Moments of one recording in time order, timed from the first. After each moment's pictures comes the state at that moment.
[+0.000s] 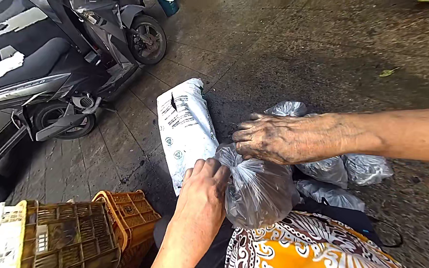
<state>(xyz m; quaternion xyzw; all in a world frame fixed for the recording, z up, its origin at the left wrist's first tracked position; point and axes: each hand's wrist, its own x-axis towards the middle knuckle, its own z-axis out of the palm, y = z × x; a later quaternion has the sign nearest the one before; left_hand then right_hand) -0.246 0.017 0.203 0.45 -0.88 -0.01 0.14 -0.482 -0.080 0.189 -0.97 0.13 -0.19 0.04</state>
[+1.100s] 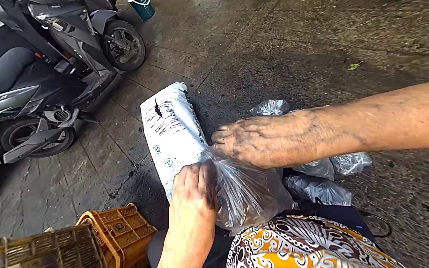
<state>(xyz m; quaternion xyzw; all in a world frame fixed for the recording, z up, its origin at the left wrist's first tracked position) -0.264 -0.003 0.186 0.47 -0.83 0.12 0.26 -0.469 -0.081 0.216 -0.97 0.20 -0.14 0.06</state>
